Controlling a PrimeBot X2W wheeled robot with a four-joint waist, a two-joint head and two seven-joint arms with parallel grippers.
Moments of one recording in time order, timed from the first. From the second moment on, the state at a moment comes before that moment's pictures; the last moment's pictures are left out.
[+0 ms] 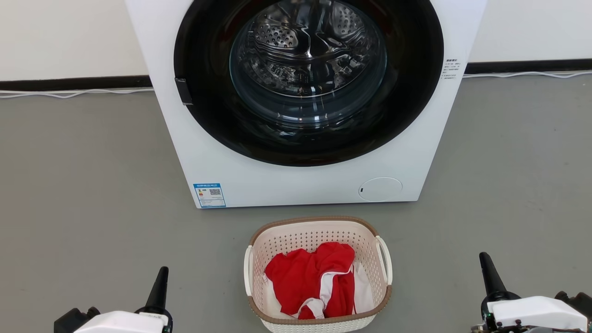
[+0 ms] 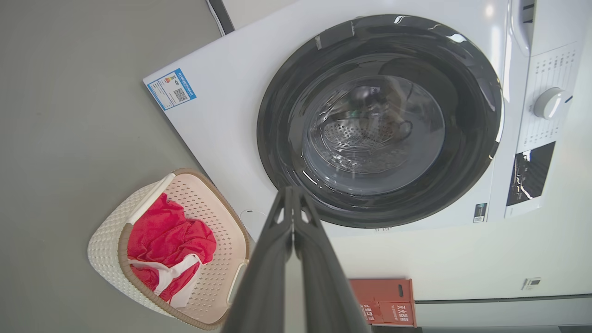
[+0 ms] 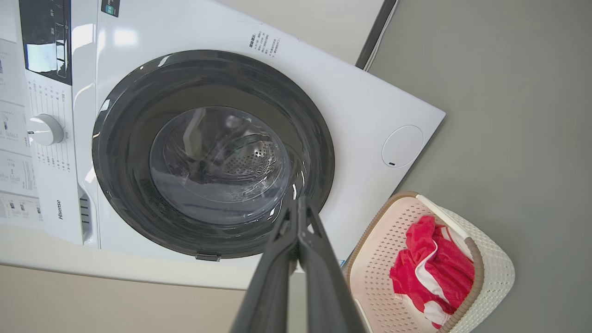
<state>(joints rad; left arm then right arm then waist) -0.01 0.04 0.05 0.34 -1.25 -0.07 0.01 -0.03 -0.04 -0.12 0.34 1.16 0.12 0.01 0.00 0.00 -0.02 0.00</state>
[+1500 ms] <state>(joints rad) -0.05 0.04 0.08 0.28 -1.60 -0.12 0.11 -0.07 -0.04 -0.13 0.27 1.60 0.12 0.11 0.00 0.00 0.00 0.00</state>
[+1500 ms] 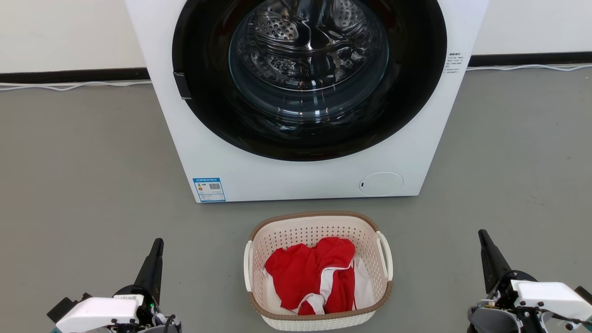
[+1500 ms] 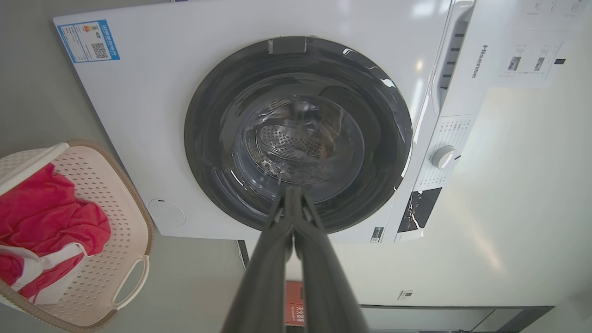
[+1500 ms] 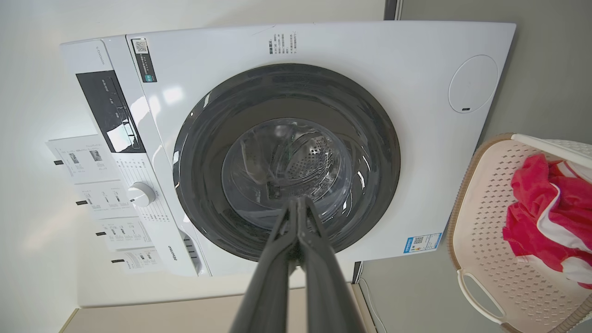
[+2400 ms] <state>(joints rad) -0.05 0.04 0.08 0.28 -1.60 -0.12 0.11 -0.07 -0.04 -0.13 0.27 1.60 0.12 0.11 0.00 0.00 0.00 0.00</state>
